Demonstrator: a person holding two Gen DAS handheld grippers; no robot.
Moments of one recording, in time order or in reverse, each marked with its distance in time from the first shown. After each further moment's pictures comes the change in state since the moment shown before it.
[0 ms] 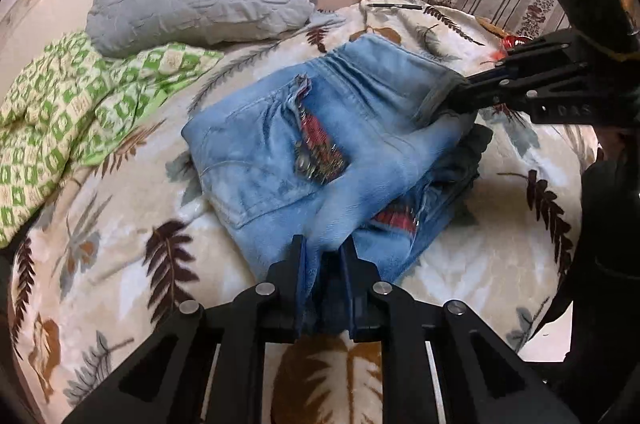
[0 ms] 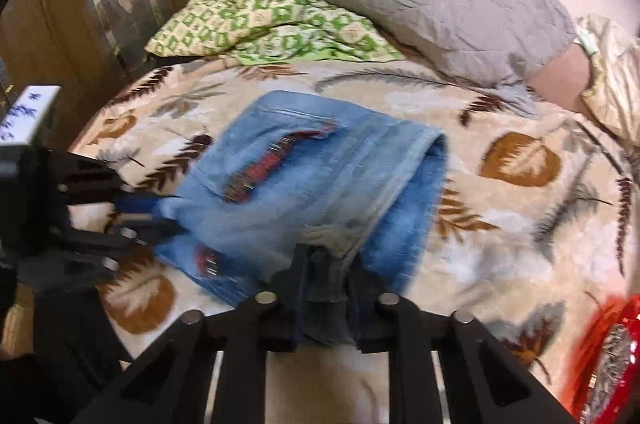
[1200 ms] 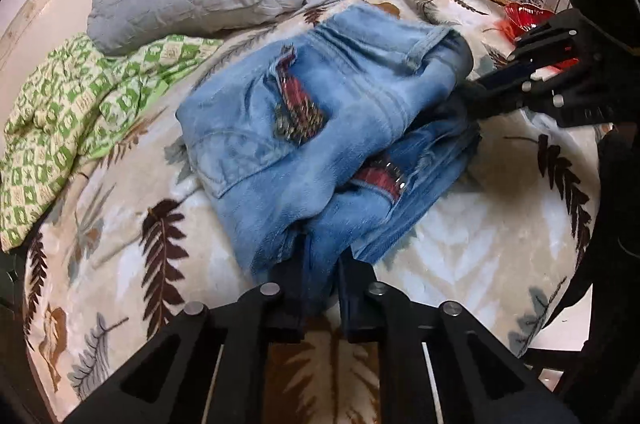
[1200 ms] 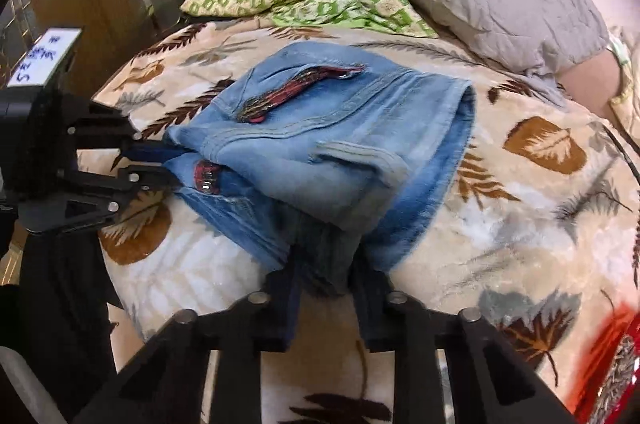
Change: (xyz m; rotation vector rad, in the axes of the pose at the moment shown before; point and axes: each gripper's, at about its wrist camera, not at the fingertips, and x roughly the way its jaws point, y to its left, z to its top) left arm 0.009 -0.026 -0.020 0.036 0.036 0.080; right arm 0.011 -0.004 -0.038 -0.120 0.048 0.094
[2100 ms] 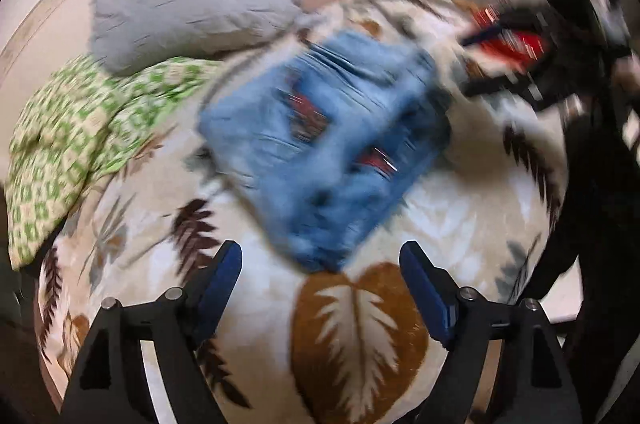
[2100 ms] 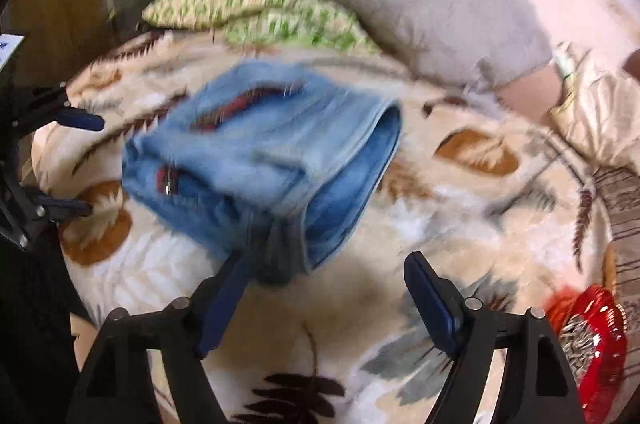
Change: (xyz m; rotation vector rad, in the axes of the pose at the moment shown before) left arm -0.052 0.029 -0.012 0.031 -0.072 -0.027; right arm -0.032 0.001 -0.004 -0.004 -0.077 -0.213
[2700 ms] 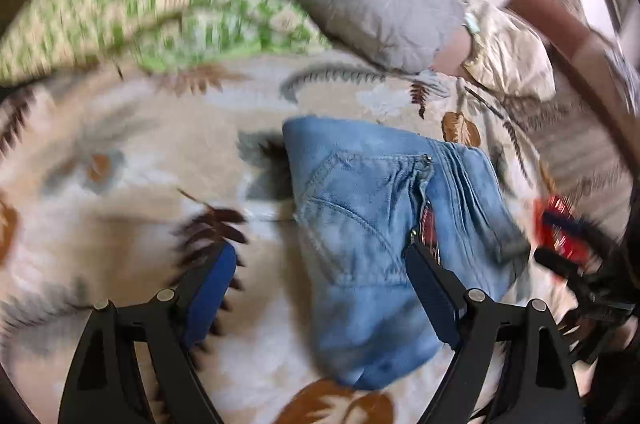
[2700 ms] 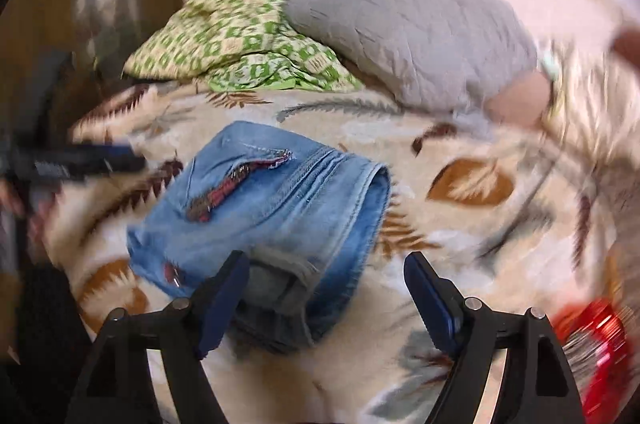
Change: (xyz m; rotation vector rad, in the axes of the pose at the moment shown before) left arm 0.072 0.104 0.030 -0.685 0.027 -0.159; right arm 0.005 -0.016 0.048 0.179 -0.032 0.044
